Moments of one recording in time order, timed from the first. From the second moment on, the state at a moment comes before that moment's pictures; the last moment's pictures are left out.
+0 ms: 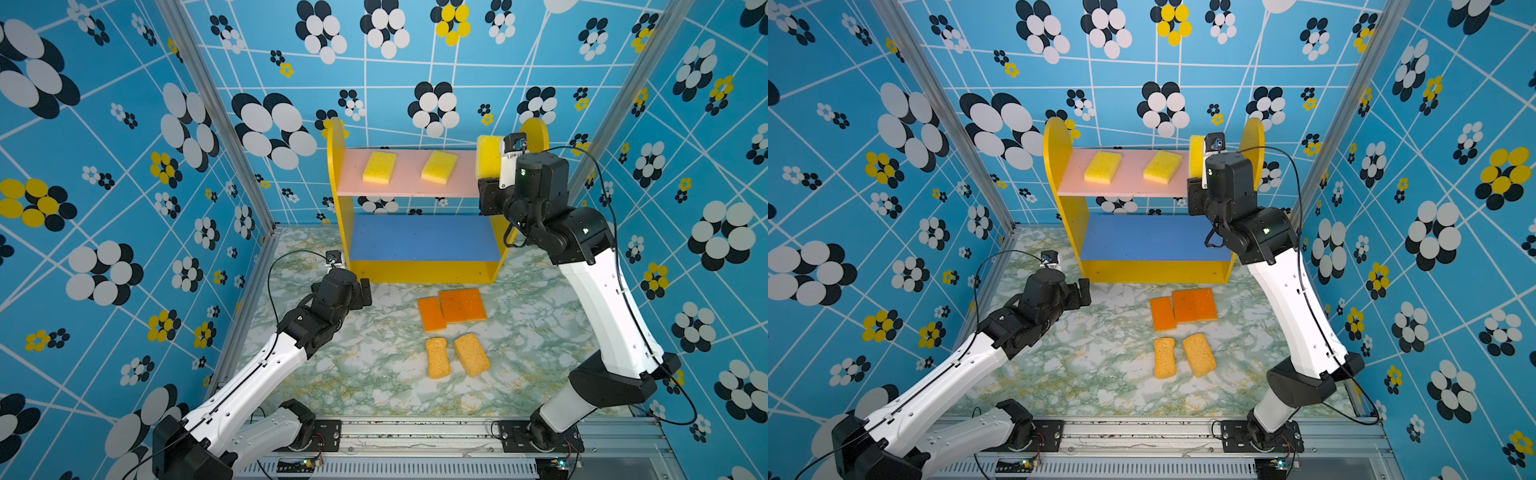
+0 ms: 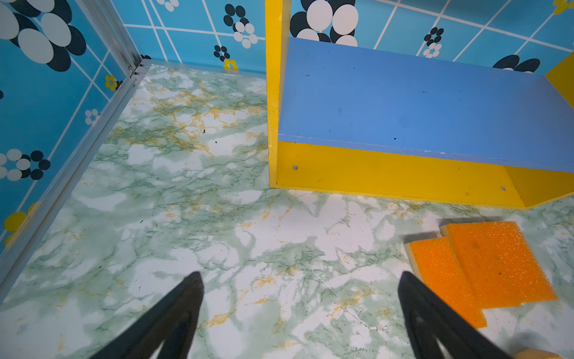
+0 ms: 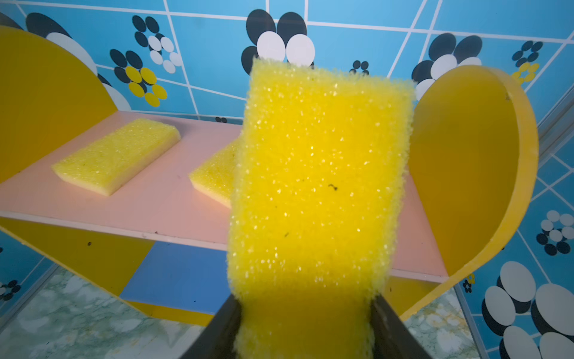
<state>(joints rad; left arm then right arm) -0.56 1.05 0.93 -0.48 -0.41 -0.43 0.53 1.69 2.34 -0.95 0.45 0.07</state>
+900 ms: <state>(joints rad) -0.56 1.00 0.93 -0.48 -0.40 -0.45 0.37 1.98 2.61 -1.08 0.35 0.11</state>
